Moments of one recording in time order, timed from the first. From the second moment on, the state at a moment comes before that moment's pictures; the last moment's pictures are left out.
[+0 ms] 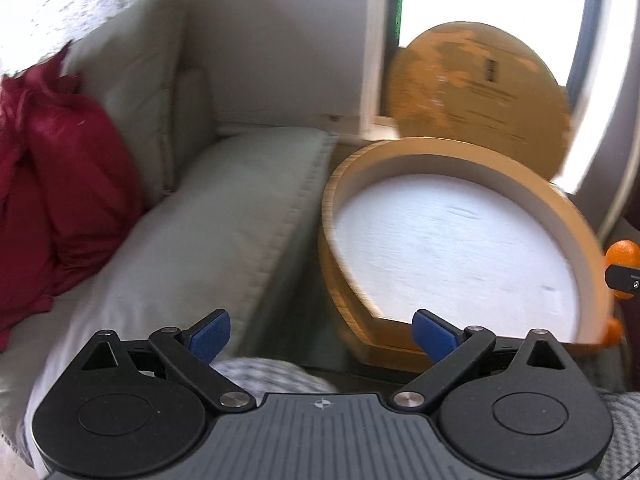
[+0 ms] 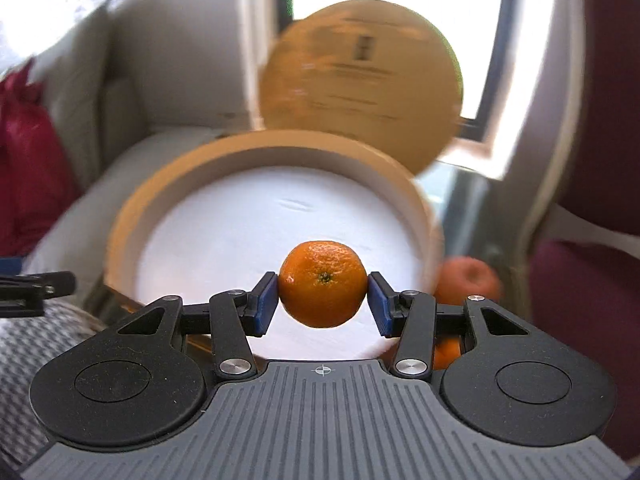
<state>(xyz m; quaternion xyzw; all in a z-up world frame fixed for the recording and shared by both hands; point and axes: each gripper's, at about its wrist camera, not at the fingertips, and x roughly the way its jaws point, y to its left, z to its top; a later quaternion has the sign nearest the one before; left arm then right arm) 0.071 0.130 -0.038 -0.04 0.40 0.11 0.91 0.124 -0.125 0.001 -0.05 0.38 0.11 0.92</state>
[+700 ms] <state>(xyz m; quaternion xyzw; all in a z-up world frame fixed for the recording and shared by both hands) 0.072 0.189 -0.053 -0.14 0.39 0.14 0.90 0.206 0.024 -0.094 -0.13 0.48 0.22 0.84</state>
